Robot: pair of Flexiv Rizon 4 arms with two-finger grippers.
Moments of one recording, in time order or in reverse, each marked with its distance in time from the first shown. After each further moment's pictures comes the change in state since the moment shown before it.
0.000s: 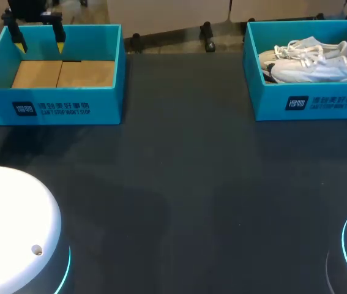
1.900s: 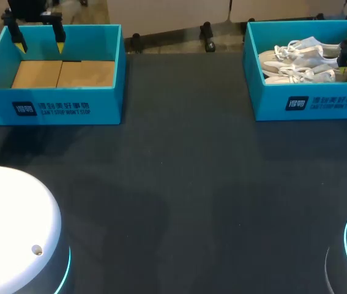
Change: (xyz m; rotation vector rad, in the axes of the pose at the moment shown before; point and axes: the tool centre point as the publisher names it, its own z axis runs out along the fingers) left arm 0.000 0.000 0.000 0.000 0.000 0.000; right arm 0.039 -0.002 -0.011 -0.068 0.056 -0.110
